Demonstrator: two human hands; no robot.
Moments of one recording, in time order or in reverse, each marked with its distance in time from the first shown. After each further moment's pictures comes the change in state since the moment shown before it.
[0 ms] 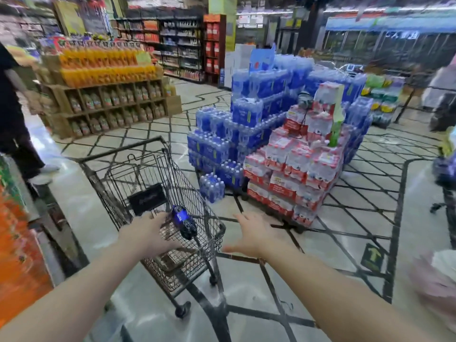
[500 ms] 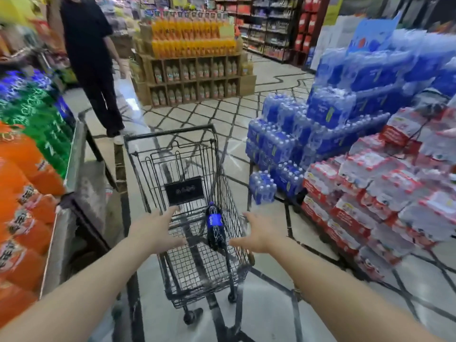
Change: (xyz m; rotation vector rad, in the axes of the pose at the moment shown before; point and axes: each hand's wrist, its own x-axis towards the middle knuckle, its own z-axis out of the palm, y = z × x) left_hand 0.189 0.013 -0.006 -0.035 -0.080 -0.304; right_hand 0.305 0.032 0.008 0.105 -0.185 -0.265
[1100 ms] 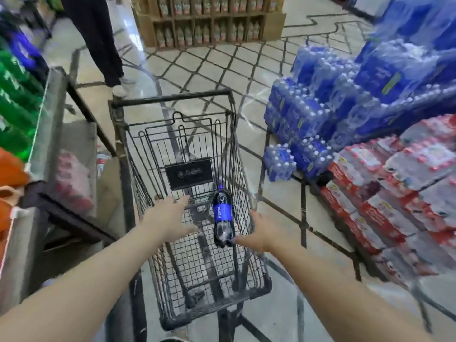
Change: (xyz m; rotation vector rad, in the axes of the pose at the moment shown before) left_hand 0.233 -0.017 0.029 -0.045 -0.161 0.014; right_hand 0.209 0.005 0.023 -0.109 -0.244 0.063
